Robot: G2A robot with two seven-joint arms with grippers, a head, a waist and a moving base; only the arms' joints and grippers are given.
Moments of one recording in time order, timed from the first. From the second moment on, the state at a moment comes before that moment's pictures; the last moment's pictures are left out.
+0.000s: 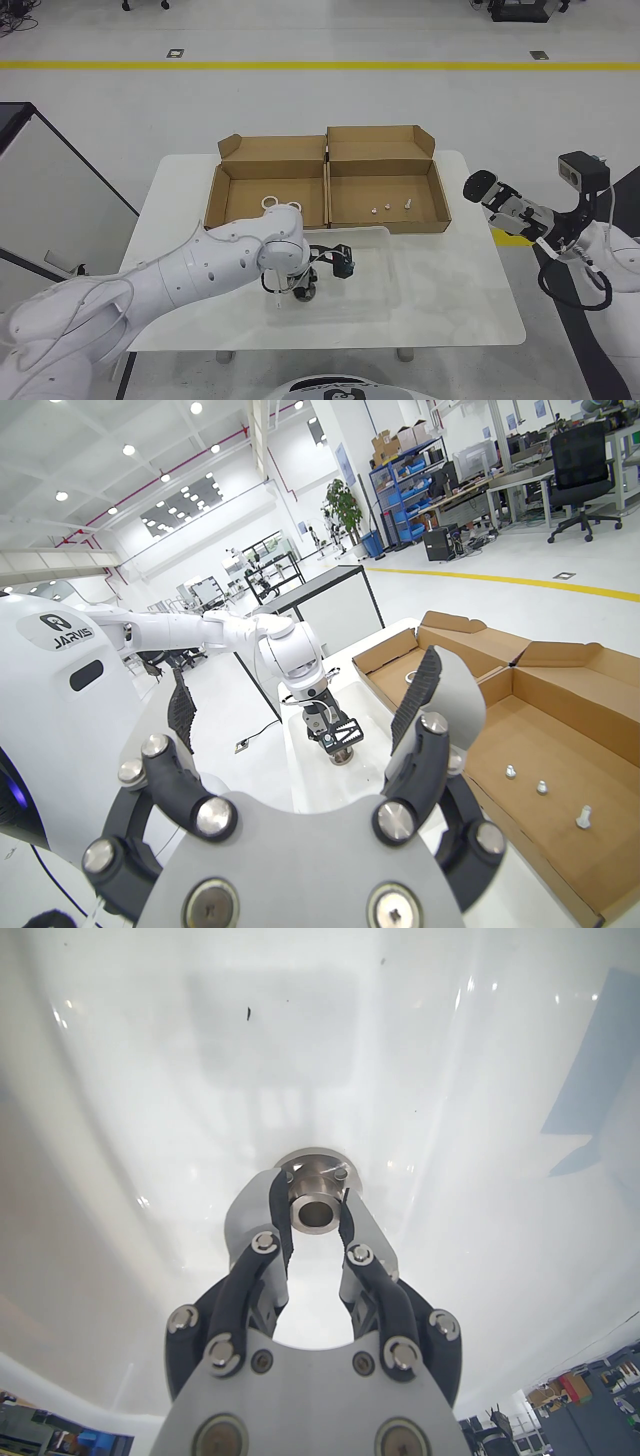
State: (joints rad) left arm 0.60 -1.10 -0.17 -1.56 0.54 -0.49 -1.33; right arm -1.63 -0.81 1.71 -1.75 0.45 -0.90 0.92
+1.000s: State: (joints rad) left arm 0.60 -1.08 -0.17 -1.55 0.54 -0.55 -1.27; right arm -1.63 -0.81 1.71 -1.75 0.45 -0.90 0.92
